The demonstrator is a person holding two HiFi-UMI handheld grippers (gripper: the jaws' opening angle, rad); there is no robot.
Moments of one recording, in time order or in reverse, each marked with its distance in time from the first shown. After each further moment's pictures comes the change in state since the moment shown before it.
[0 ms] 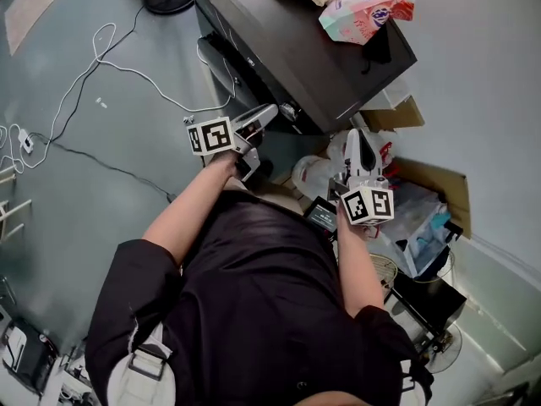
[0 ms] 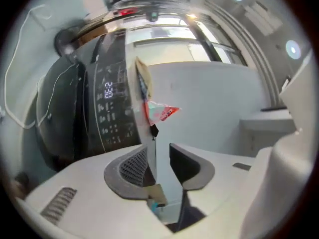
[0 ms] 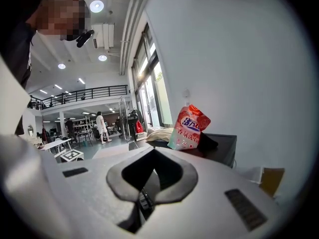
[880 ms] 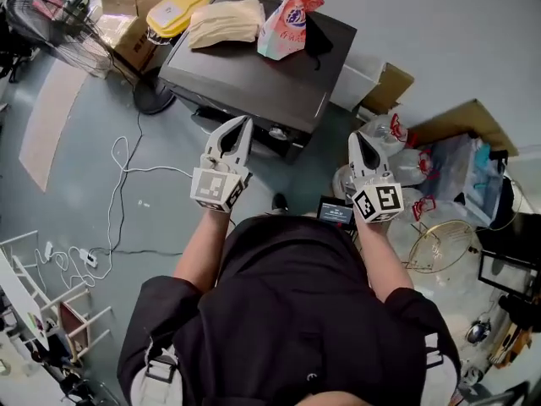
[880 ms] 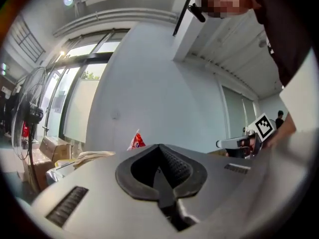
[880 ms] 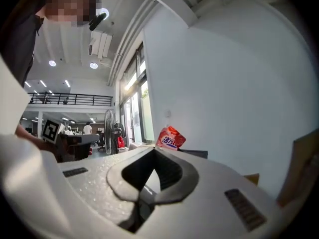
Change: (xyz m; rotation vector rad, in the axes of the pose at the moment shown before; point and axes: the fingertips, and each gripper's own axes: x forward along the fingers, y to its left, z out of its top) left arm -0.013 -0.185 0.030 1.309 -0.044 -0.046; right arm -0.099 -0.008 0.021 -0.016 -0.209 -0.237
